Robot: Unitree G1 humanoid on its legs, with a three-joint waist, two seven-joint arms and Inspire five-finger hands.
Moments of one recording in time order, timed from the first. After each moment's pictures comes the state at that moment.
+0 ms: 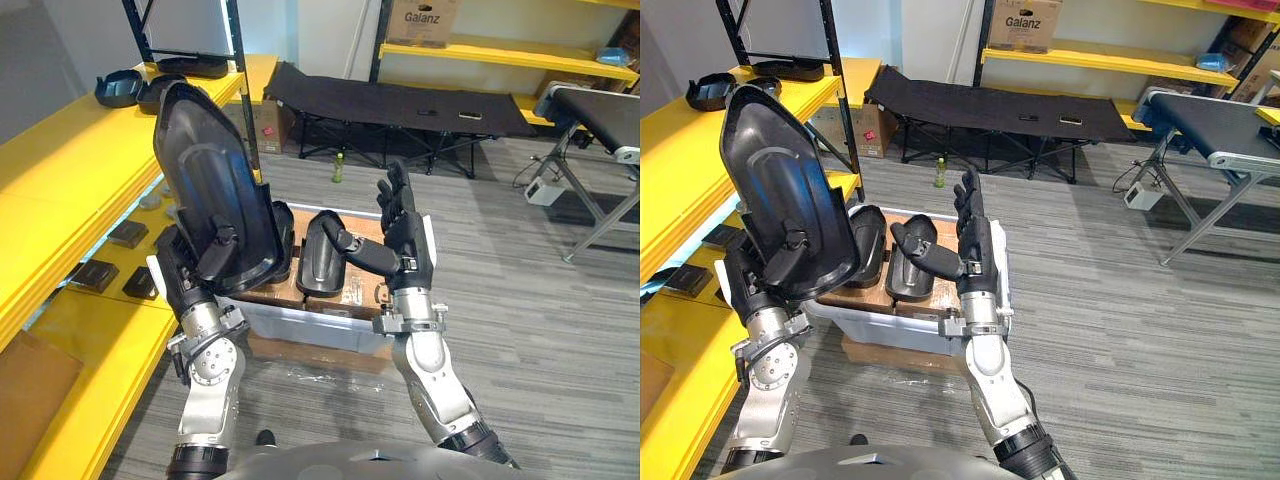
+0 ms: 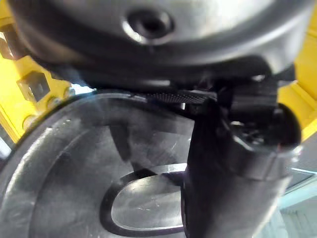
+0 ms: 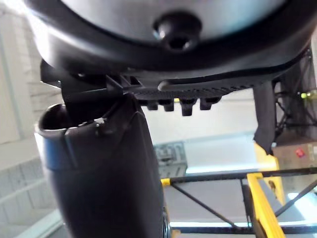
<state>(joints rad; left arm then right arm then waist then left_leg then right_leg) 0.16 0.03 -0.02 -0.10 -0.07 -0.24 0.53 0.06 -0.07 0.34 -0.04 0.18 -0.41 -0.25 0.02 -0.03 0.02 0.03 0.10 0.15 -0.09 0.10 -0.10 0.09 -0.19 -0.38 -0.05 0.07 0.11</state>
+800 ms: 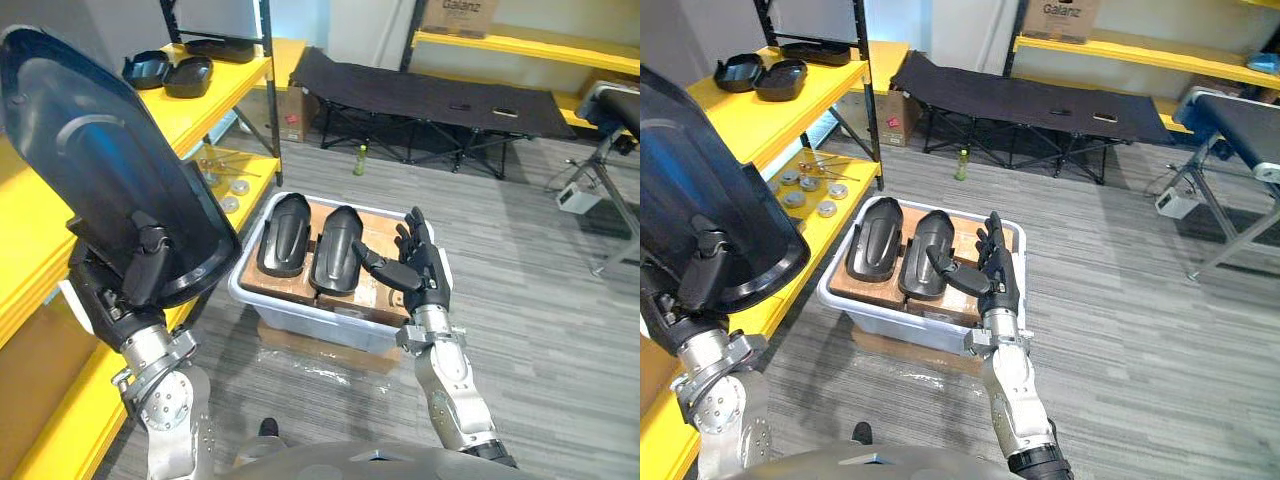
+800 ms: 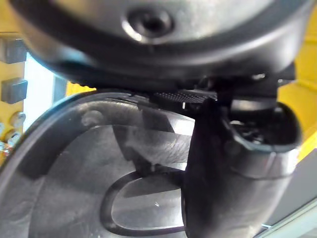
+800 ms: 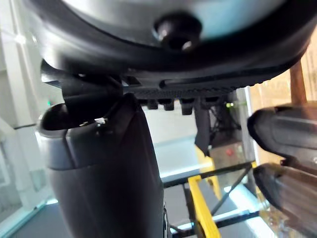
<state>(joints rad) 0.37 -0.04 0.18 -0.38 -0.17 -0.39 0.43 0.10 -0.05 0.22 0.01 0.28 -0.20 -0.17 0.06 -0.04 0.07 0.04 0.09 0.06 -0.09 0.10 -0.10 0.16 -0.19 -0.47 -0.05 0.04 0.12</state>
